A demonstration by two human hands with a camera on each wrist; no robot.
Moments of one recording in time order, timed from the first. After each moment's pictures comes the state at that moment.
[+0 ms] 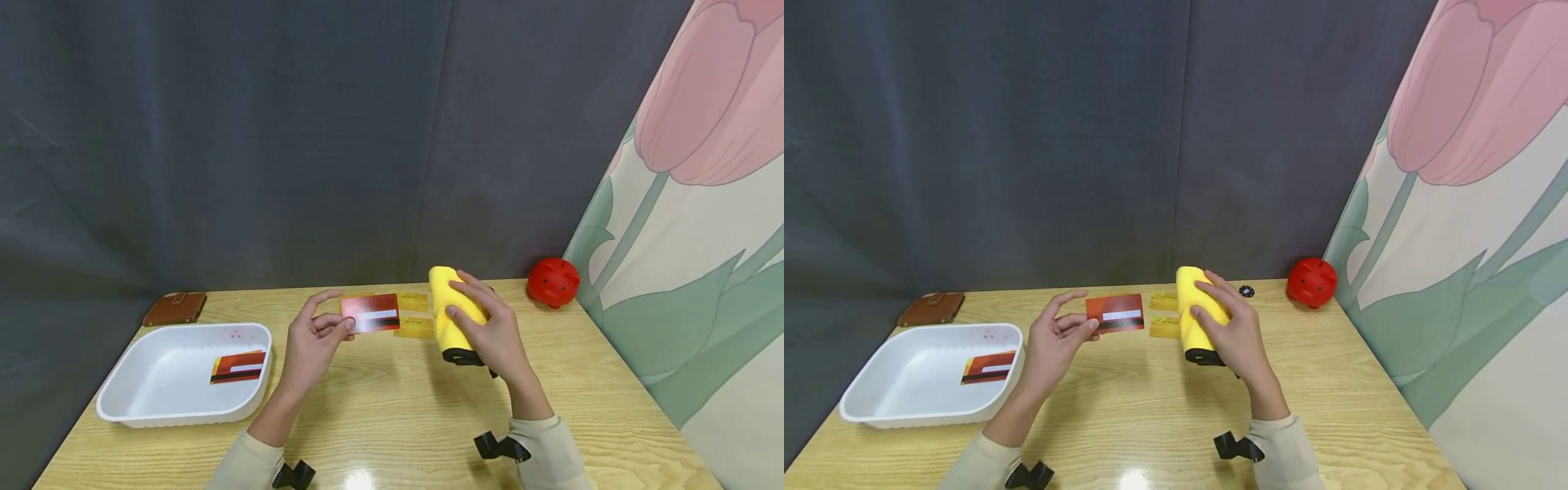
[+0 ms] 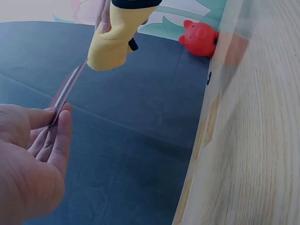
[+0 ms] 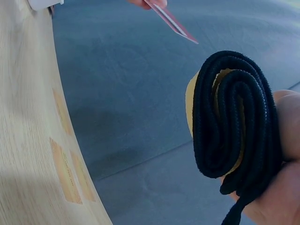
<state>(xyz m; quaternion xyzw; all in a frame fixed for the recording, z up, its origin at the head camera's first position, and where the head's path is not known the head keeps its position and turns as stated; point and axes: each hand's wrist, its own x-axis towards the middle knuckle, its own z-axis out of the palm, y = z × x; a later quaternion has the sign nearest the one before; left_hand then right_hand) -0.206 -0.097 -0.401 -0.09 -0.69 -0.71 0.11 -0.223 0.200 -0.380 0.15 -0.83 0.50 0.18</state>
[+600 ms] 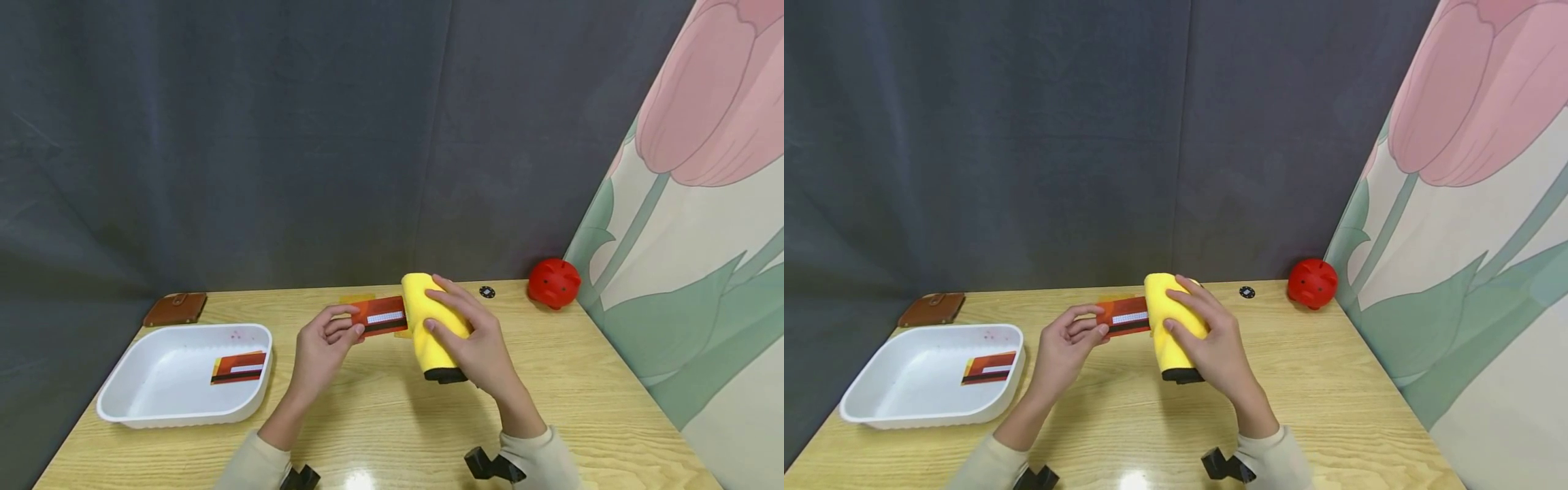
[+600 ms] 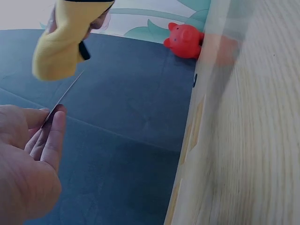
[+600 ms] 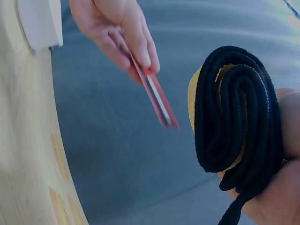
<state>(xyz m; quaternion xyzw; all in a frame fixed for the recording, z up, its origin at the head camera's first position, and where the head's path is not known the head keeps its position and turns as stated) -0.206 -0.087 -0.412 -0.09 -0.69 -0.71 0.11 -0.199 0.168 -0.368 0.23 -0.79 0.54 0.19</state>
